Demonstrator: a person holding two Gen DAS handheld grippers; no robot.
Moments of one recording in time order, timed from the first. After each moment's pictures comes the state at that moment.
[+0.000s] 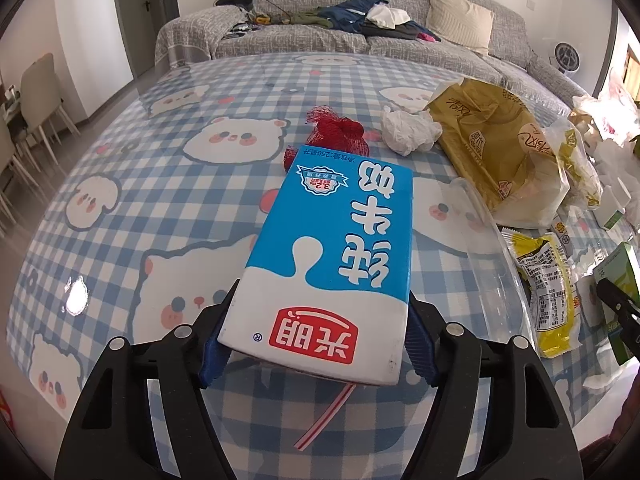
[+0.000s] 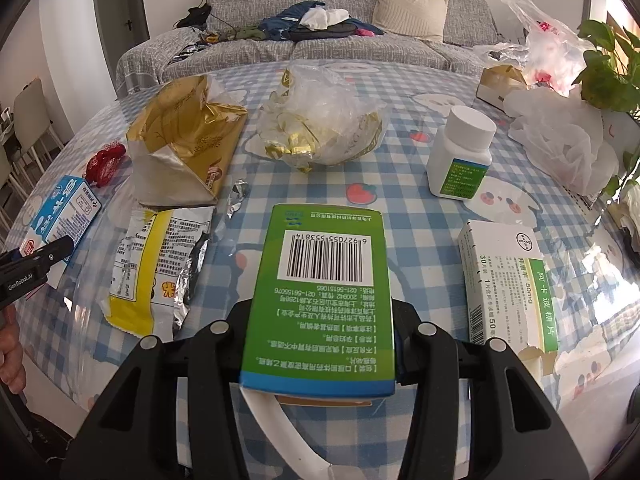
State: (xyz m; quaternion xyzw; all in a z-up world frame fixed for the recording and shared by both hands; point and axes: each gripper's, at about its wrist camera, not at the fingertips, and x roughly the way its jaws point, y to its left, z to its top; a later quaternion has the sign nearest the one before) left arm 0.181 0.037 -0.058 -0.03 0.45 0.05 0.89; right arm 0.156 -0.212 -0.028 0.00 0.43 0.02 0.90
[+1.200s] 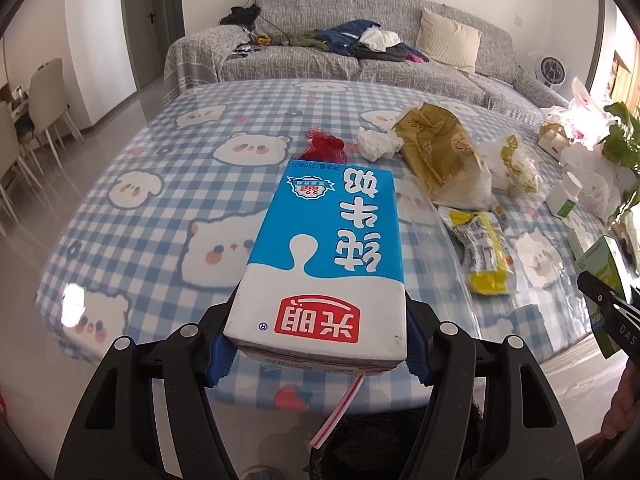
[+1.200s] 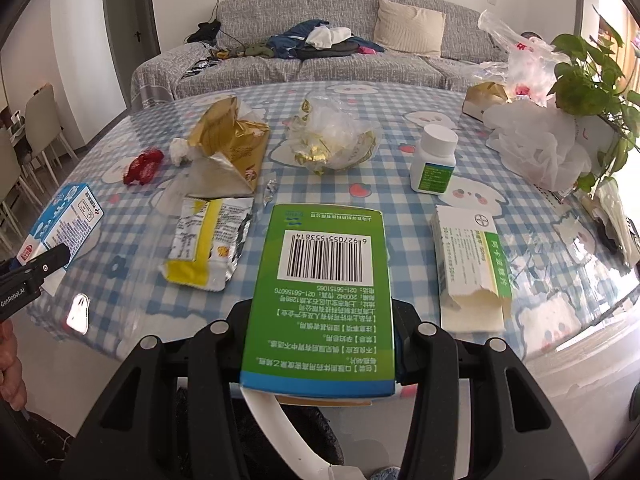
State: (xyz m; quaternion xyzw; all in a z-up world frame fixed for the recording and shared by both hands) left arm 0.095 0.026 -0.010 -0.03 0.42 0.04 0.91; right arm 0.090 -0.209 0.012 0.00 0.41 0.02 0.91
